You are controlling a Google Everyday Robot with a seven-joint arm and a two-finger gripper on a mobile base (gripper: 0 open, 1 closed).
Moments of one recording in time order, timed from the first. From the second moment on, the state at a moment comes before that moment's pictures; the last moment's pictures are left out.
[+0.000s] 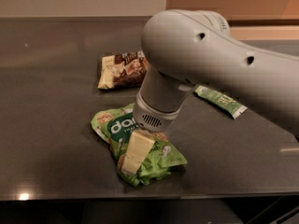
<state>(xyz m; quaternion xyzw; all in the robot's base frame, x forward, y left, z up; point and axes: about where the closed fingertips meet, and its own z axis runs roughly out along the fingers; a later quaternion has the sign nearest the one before) 0.409 0.017 0.836 -0.59 0.79 0.10 0.11</state>
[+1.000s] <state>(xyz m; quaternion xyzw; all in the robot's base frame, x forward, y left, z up) 0.409 0.006 0.880 -0.59 0.78 0.11 0.15</state>
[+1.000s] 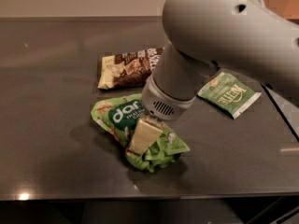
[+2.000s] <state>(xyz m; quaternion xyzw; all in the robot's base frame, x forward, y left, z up) 0.431 -0.009 0.973 -0.66 0.70 0.17 0.22</state>
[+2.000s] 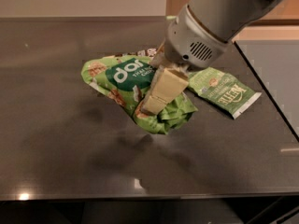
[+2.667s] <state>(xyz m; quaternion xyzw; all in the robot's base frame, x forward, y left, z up) 0.421 -0.010 1.019 -0.71 0.64 0.18 0.24</state>
